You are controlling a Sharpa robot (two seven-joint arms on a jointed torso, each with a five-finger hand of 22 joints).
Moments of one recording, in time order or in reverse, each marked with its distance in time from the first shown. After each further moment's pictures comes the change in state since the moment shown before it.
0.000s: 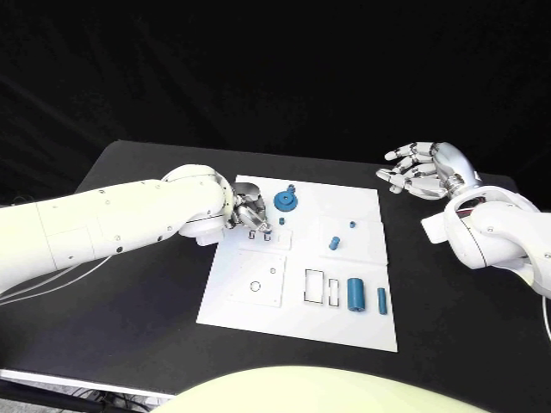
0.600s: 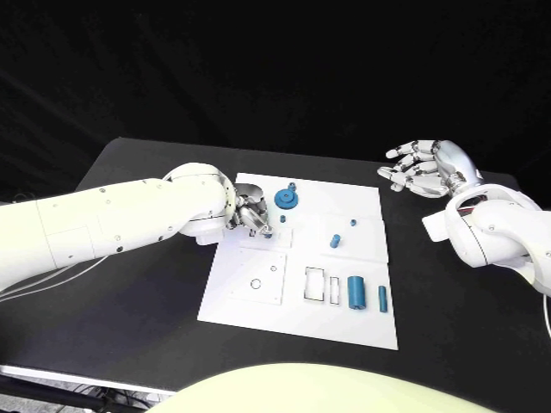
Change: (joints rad) left arm 0.000 -0.004 -0.001 0.020 -0.019 0.046 -0.006; left_hand -0.037 0.014 -0.007 -0.007 0.000 0.018 -0.001 0.001 0.001 0.027 -0.008 0.006 0.016 0.000 -0.007 0.004 0.000 -0.016 0.012 -0.005 0.007 0.021; right arm 0.000 0.000 0.000 0.000 -0.001 0.000 0.000; right_hand 0.004 0.004 0.000 0.000 0.000 0.000 0.000 0.004 -0.001 0.000 0.000 0.000 -0.001 0.000 0.000 0.000 0.001 0.000 0.000 0.000 0.000 -0.001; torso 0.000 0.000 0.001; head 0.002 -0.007
